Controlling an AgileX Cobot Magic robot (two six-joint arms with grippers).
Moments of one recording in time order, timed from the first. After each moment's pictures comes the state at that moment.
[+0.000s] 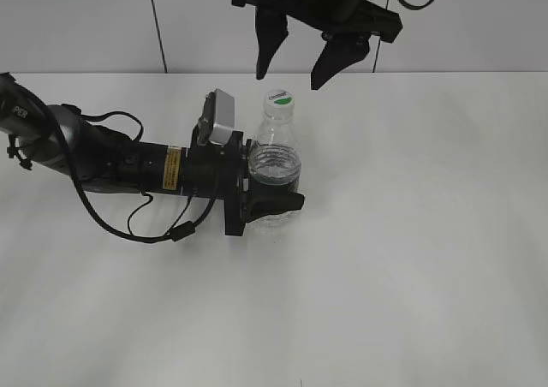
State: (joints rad) left arm -0.32 2.39 -1.29 1.40 -1.17 -0.60; right arm 0.60 2.00 -1.93 0.19 1.22 0.37
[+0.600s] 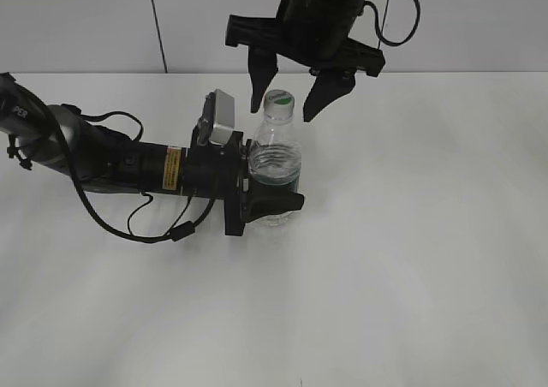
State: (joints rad) left arm -0.32 2.39 -1.29 1.40 -1.17 -0.60; right arm 0.60 2.07 -1.91 0.22 1.22 0.37
